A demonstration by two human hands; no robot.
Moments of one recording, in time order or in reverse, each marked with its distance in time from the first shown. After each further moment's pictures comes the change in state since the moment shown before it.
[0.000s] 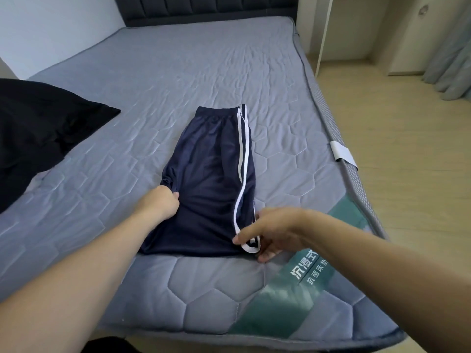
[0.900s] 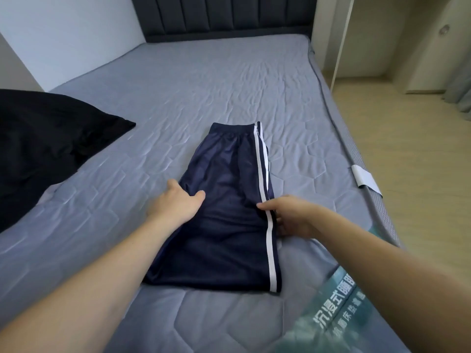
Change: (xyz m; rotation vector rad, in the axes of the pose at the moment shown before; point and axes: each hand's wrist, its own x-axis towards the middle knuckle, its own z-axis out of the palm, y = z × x) left_hand 0.015 0.024 -0.027 -0.138 0.096 -0.094; right_hand 0.054 -0.039 -0.054 0.322 0.323 -0.172
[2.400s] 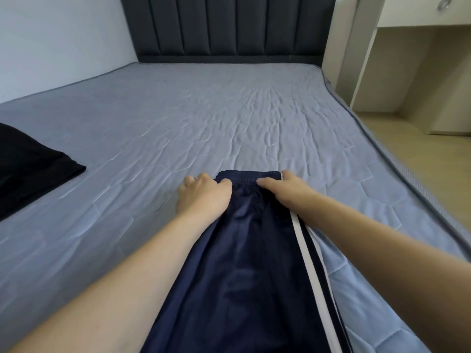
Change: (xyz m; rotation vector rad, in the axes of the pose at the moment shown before) left_hand 0.253 0.148 0.018 -0.327 0.049 0.081; right_hand 0.265 -0.179 -0.036 -0.320 0.342 -0.336
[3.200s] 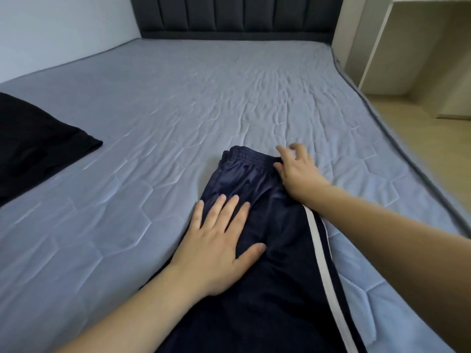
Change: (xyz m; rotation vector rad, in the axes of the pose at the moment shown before) left_hand -0.121 -0.092 0.010 0.585 -0.135 0.678; right_hand -0.007 0.026 0.006 -0.801 0.201 -0.432
